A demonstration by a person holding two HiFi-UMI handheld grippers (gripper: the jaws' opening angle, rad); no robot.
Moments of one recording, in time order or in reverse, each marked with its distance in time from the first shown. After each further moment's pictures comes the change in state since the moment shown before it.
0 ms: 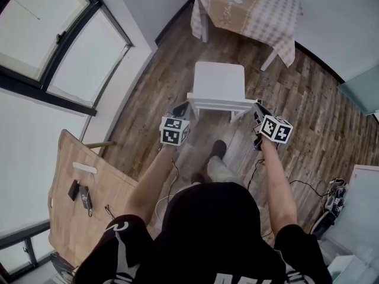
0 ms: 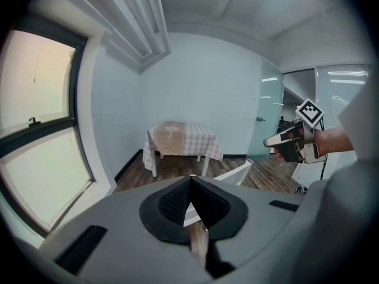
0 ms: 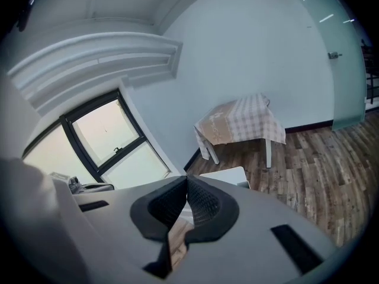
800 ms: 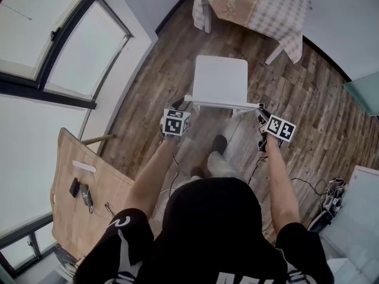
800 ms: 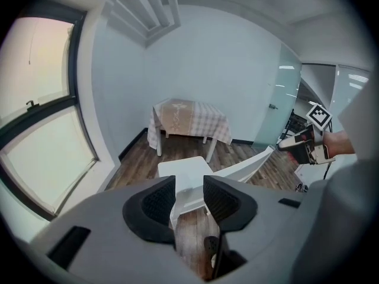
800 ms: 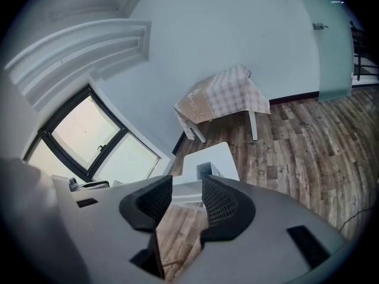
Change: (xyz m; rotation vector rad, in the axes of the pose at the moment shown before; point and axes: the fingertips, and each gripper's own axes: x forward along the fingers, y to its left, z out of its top) left arm 0.076 0.030 -0.035 -0.075 0.209 0.038; right arm 0.043 -0.093 -0.036 0.164 0.192 -0.098
